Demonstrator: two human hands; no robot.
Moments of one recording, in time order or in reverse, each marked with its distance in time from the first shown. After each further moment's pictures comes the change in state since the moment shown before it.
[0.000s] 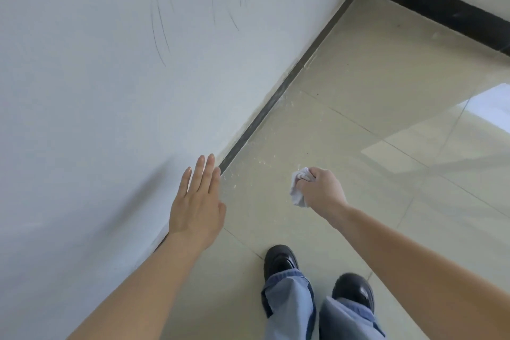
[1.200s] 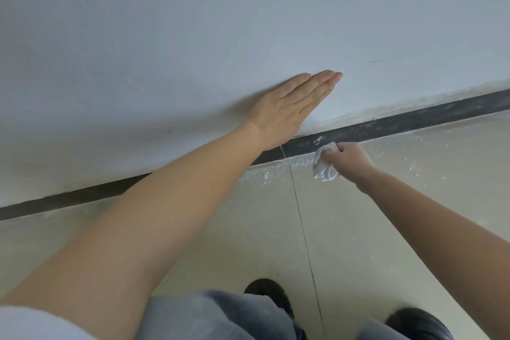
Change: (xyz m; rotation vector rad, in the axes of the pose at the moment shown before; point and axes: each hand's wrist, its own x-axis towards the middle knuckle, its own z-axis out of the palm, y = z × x) left_hand 0.014 -0.057 0.208 0.738 0.241 -0.152; right_hand 0.162 0.034 0.272 -0.247 -0.565 -0.480
